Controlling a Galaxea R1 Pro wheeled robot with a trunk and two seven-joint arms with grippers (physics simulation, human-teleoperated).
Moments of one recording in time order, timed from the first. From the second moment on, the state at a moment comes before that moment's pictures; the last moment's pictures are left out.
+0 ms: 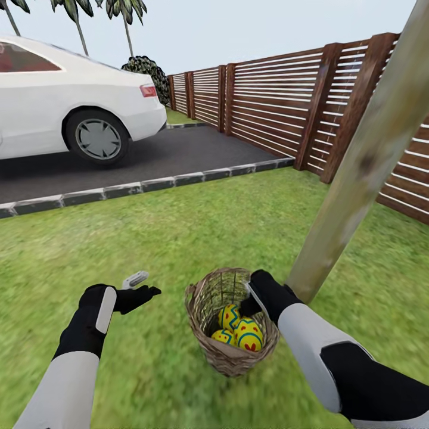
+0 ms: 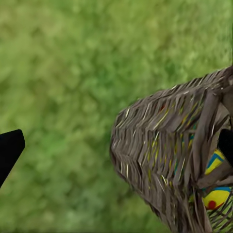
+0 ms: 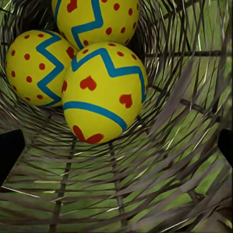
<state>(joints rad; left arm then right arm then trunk) -0.70 -0.04 0.33 -1.02 0.22 1.00 -0.06 -1.01 0.17 0.13 -0.37 0.31 0.96 0.15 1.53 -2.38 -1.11</state>
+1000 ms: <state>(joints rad) -0.70 -0.03 0.34 -1.02 0.22 1.00 -0.06 -1.01 0.17 0.13 -0.38 0.31 0.82 0.14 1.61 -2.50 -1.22</state>
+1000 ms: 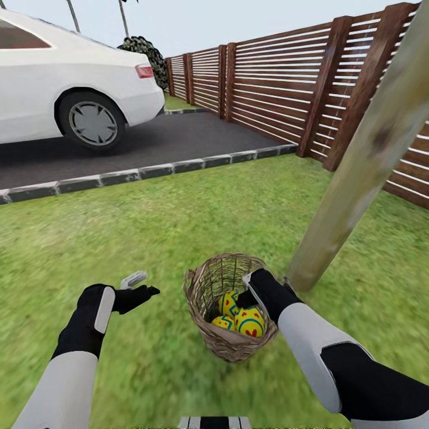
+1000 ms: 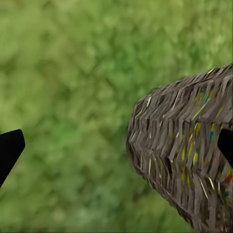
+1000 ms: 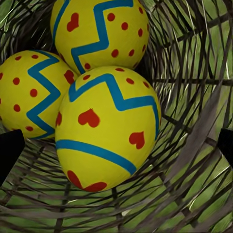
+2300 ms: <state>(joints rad) -0.70 -0.03 0.34 -1.02 0.22 1.00 -0.06 -1.01 0.17 0.12 -0.42 0.31 0.81 0.12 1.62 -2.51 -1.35</state>
